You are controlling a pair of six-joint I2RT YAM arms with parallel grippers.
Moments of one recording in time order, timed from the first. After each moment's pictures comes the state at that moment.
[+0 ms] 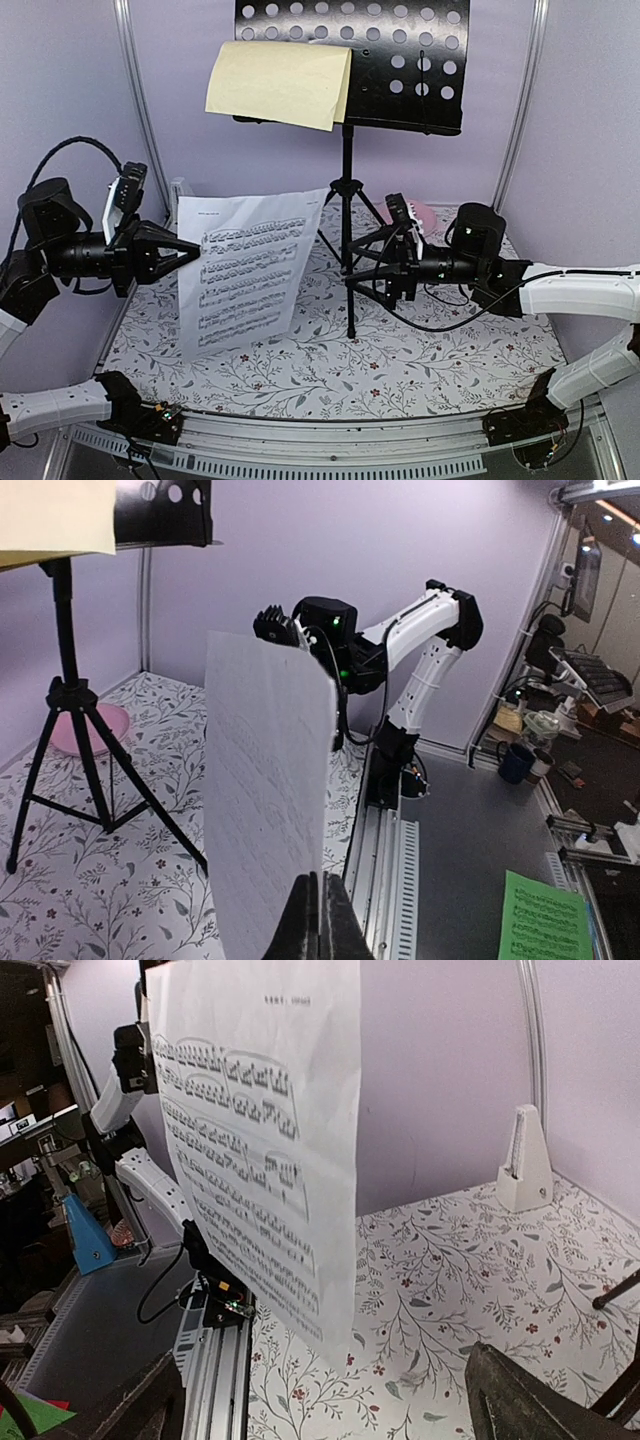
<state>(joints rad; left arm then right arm) -0.65 0.68 1.01 -0.44 0.69 -0.14 0.84 1.34 0.80 0.49 -0.64 0.18</state>
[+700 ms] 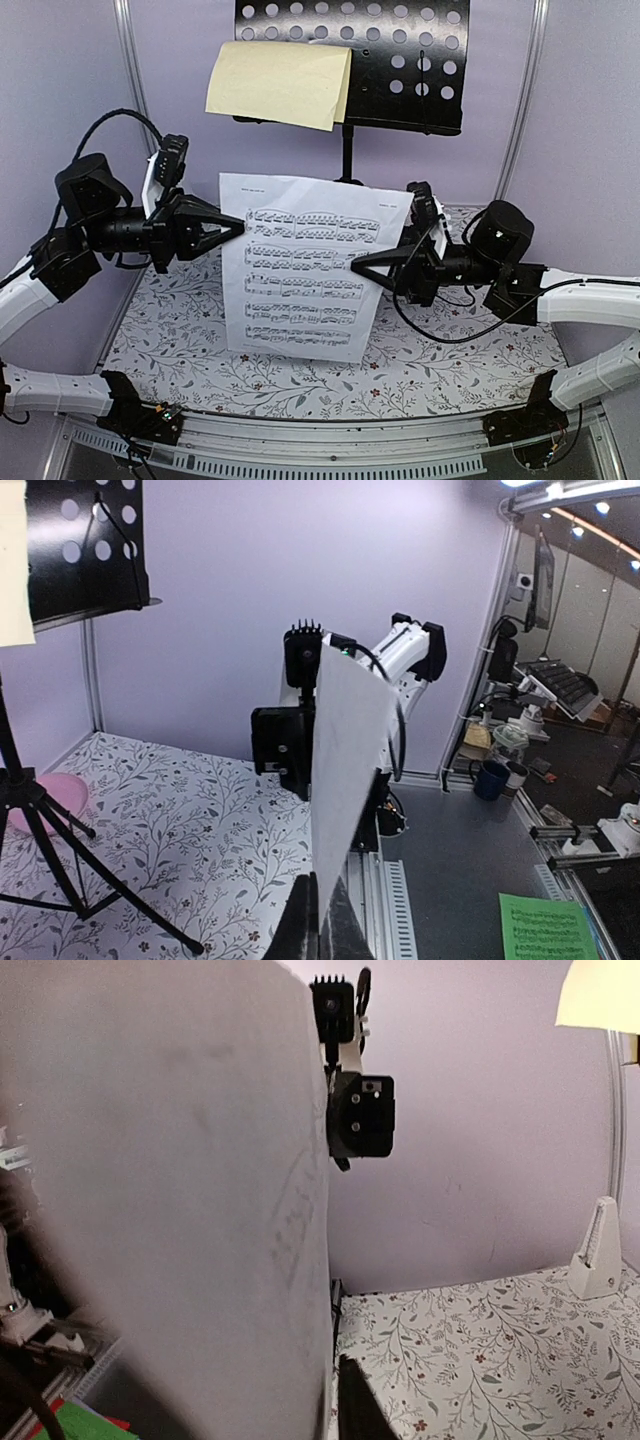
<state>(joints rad) -0.76 0.91 1.04 -0.11 0.78 -0.17 0.94 1.24 0.80 0.64 -0.72 0.29</state>
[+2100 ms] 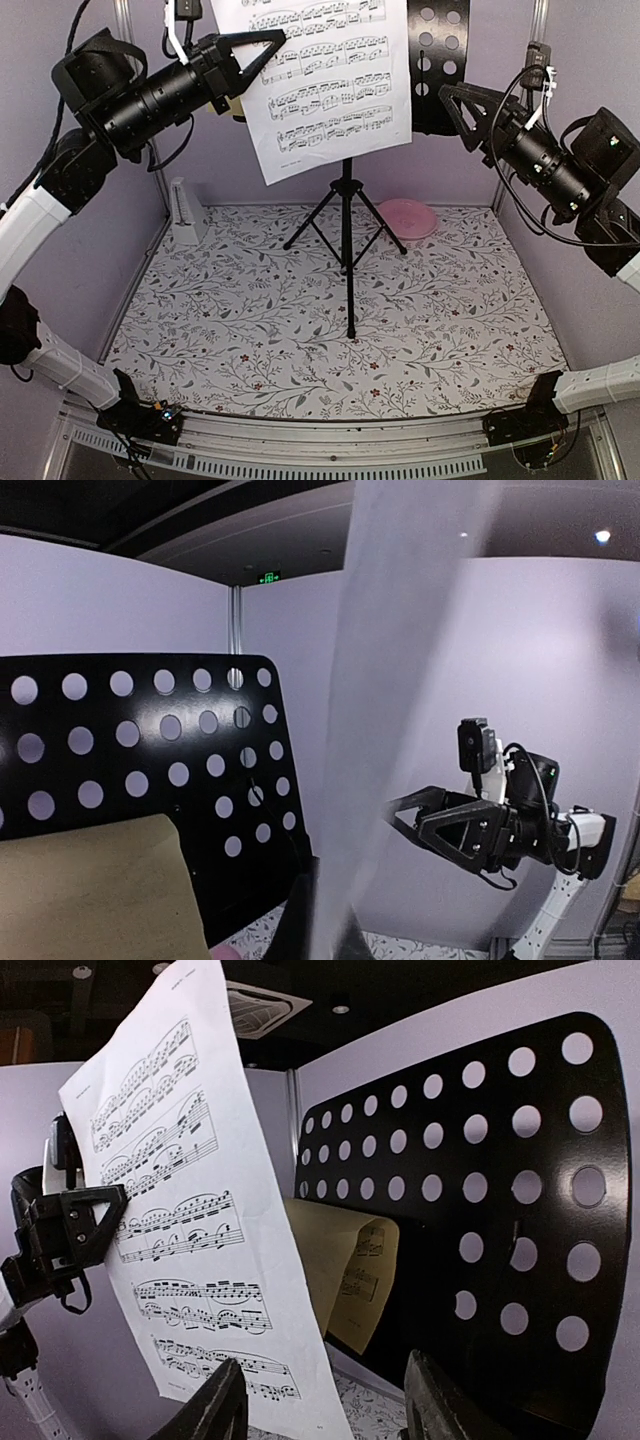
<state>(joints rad) -0.95 1.34 1.74 -0.05 0.15 -0.06 0.86 1.02 1.27 0.13 0.02 0.09</state>
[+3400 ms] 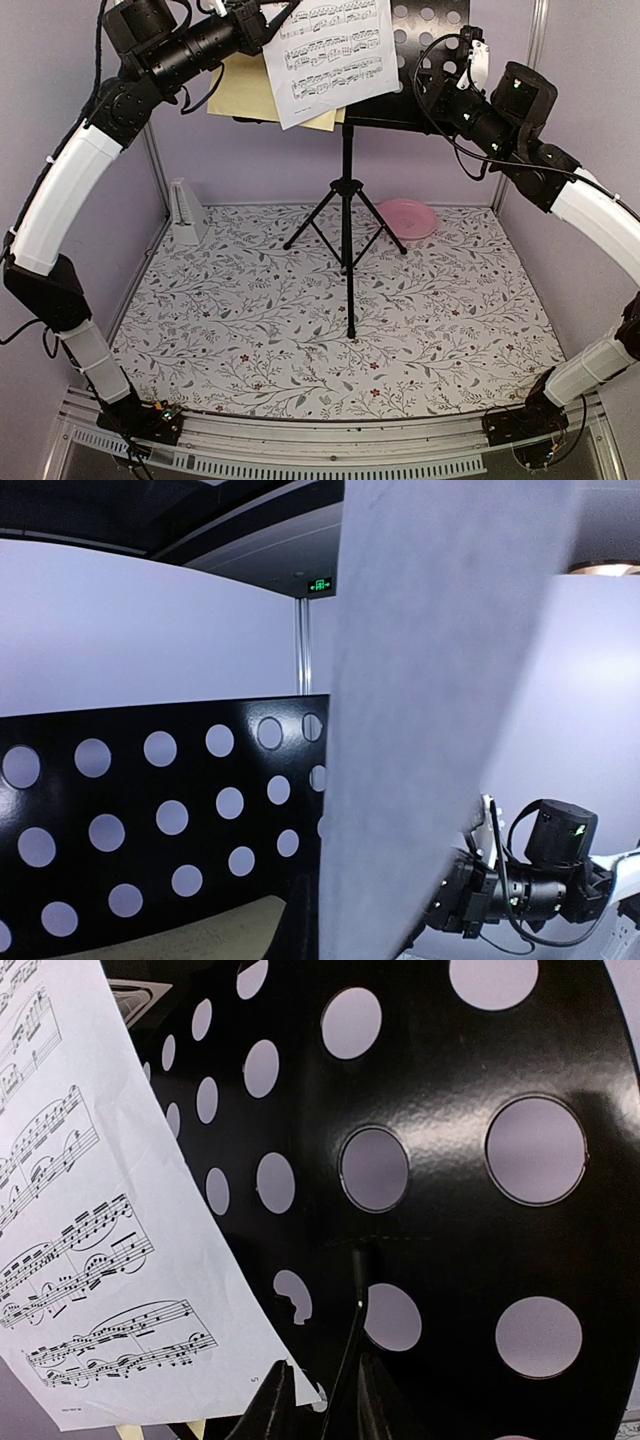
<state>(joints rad) -0.78 1.72 2.32 -0.22 0.17 -0.06 0.70 1.42 1.60 0.08 0.21 0.21</state>
